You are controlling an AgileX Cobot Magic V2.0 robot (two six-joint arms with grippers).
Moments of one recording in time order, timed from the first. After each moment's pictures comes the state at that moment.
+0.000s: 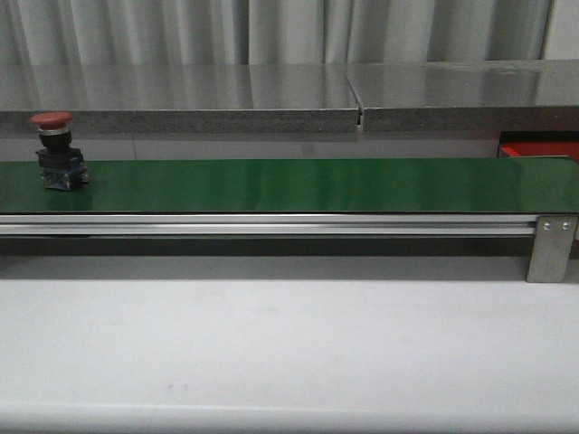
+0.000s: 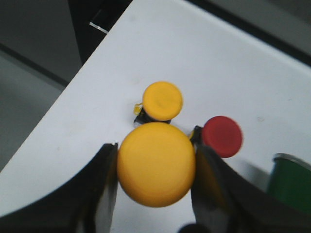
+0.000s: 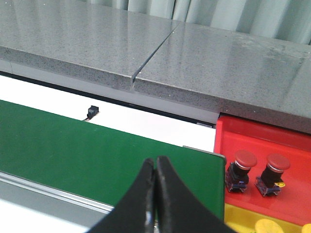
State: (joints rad) left arm 0.58 1.95 -1.58 -0.53 0.58 0.41; right arm -0.09 0.65 -0.47 1.21 0.21 -1.30
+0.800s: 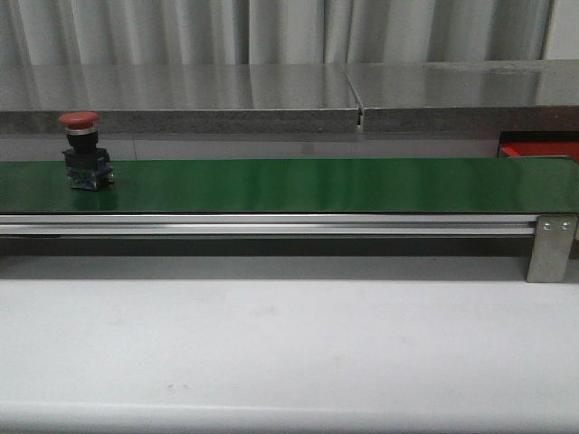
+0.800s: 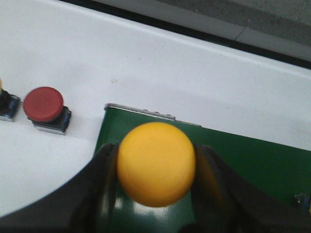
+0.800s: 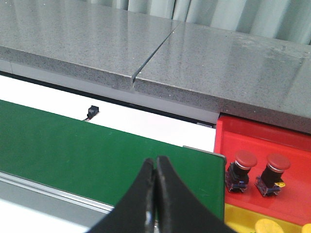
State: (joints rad) left arm 0.34 1.76 -1.49 -0.54 0.75 0.41; right arm -0.09 0.65 -0.47 1.21 0.21 -1.30
